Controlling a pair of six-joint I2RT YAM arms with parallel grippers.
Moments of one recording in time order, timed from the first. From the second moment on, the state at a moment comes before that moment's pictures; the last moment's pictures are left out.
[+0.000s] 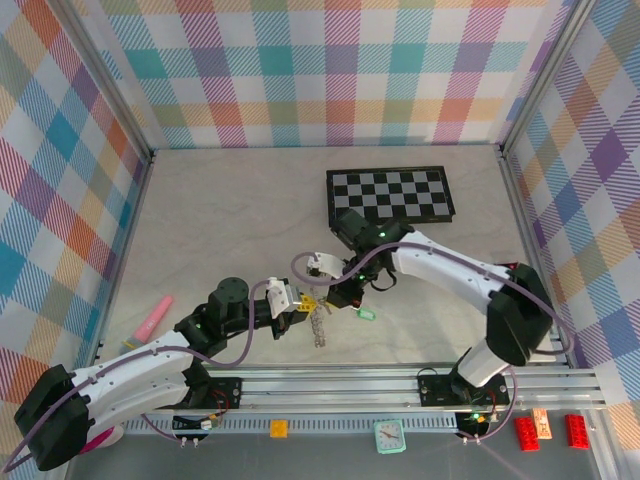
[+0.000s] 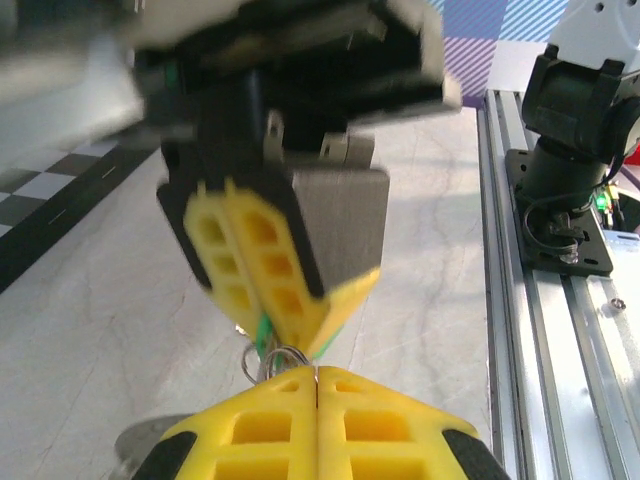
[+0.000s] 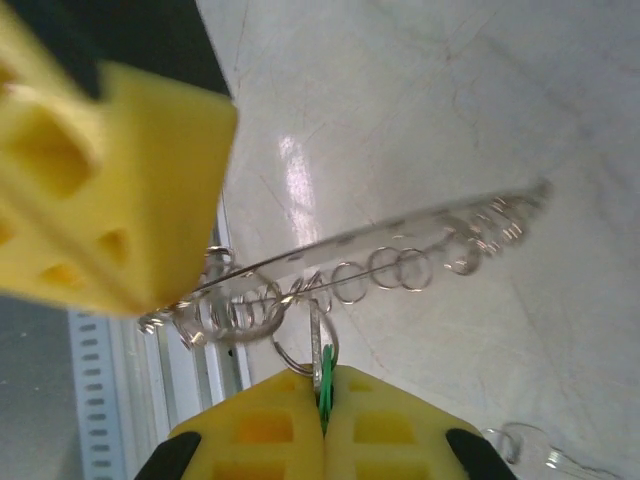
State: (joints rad) left arm -0.81 0.83 0.29 0.26 0.45 0.16; right arm 0.82 1.54 1.22 -0.92 -0.53 -0.44
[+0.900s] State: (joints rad) left arm -0.81 0.37 0.26 0.19 -0.17 0.10; right arm 0.92 1.45 1.38 -0.97 -0.27 -0.45
